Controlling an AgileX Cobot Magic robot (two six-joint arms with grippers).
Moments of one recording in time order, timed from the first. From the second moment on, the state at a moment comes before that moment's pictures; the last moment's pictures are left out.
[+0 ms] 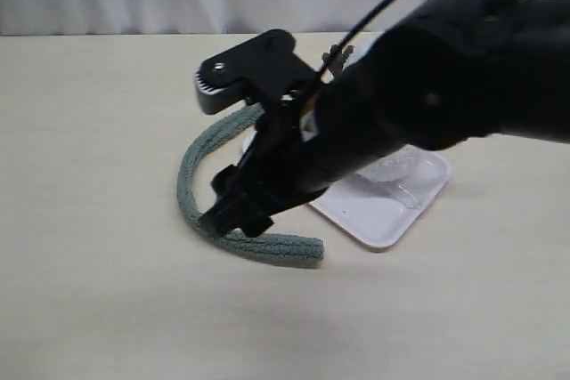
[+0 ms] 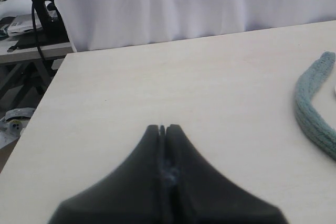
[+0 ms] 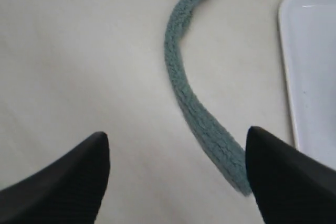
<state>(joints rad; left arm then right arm) -0.04 0.00 0.00 0.11 0.33 0.01 0.84 1.57 -1.11 0.03 0.64 0.07</state>
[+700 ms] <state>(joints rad) -0.04 0.00 0.00 0.11 0.33 0.01 0.85 2.18 -1.55 -0.01 0.62 0.07</state>
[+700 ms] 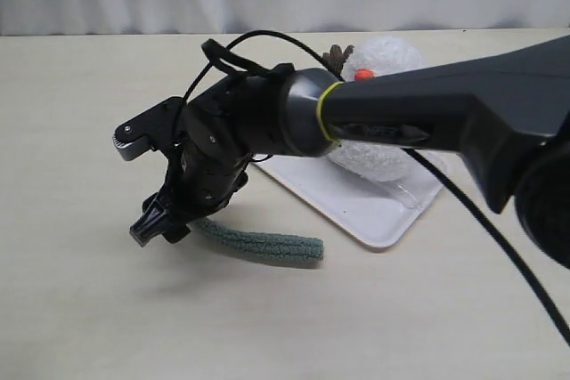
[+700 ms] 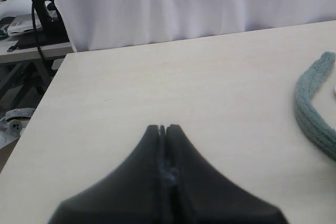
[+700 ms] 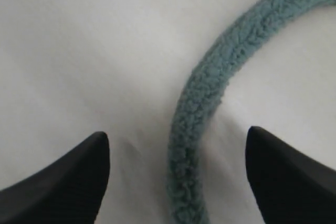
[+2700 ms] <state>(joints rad) -0.04 0.00 0.00 0.11 0.33 0.01 0.69 1.71 -1.59 -0.81 1.15 0.43</state>
